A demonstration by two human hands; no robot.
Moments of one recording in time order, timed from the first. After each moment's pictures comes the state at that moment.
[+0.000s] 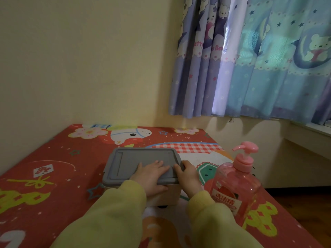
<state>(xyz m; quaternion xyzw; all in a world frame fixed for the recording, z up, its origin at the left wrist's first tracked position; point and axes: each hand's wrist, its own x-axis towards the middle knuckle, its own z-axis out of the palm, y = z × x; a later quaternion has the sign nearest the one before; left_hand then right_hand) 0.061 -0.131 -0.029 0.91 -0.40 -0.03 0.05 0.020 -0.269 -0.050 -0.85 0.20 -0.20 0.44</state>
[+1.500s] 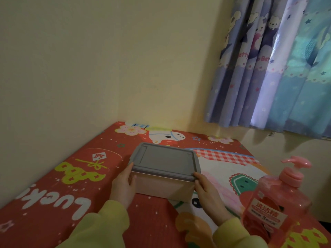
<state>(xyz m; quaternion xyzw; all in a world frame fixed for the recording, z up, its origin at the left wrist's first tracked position) 0.040 0.021 -0.079 0.85 -0.07 0.18 0.49 -0.021 -0.202 -0.057 -0.87 0.08 -0.14 0.47</state>
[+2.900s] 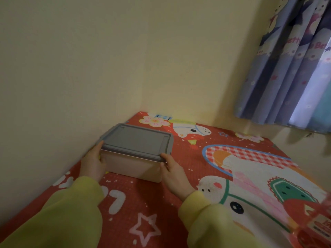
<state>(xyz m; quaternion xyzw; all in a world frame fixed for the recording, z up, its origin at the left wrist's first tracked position) 0.098 0.177 -0.078 0.86 0.07 0.24 0.45 0.064 -0.038 -0.057 -0.90 -0.08 -0.08 0.43</state>
